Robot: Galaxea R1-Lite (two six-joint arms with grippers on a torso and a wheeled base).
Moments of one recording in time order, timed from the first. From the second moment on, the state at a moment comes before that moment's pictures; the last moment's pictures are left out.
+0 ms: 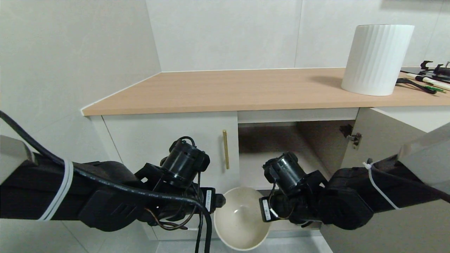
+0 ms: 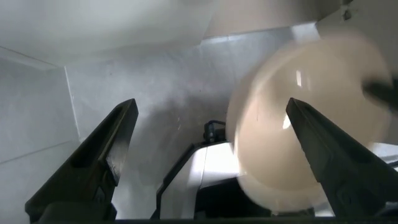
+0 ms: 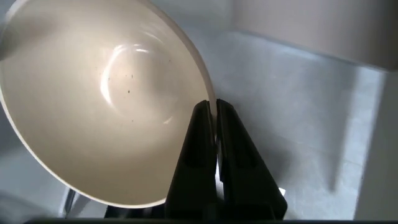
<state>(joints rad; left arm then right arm) -0.64 1.84 -0.93 0.01 0.19 -0.50 0.76 2.05 -1.09 -0.09 -0.16 0.48</state>
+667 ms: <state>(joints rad) -0.64 1.80 -0.93 0.01 0.19 -0.50 0.42 2.24 -1.25 -0.22 -0.24 0.66</state>
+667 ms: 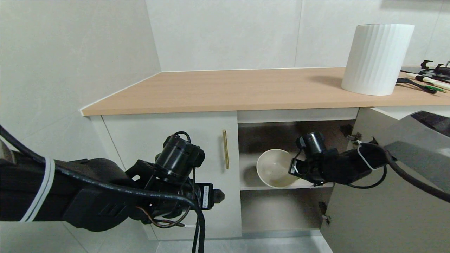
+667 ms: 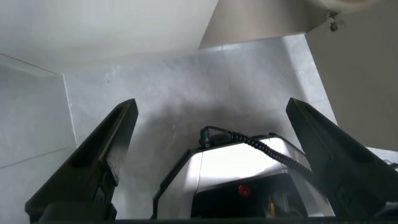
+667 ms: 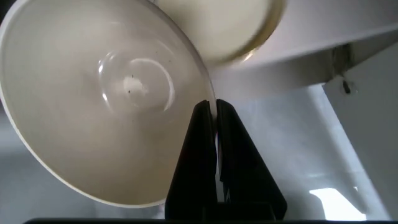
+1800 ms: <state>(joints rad) -0.64 1.81 -0.93 0.01 0.19 -0.50 0.28 2.50 -1.58 -0.15 -0.32 0.71</state>
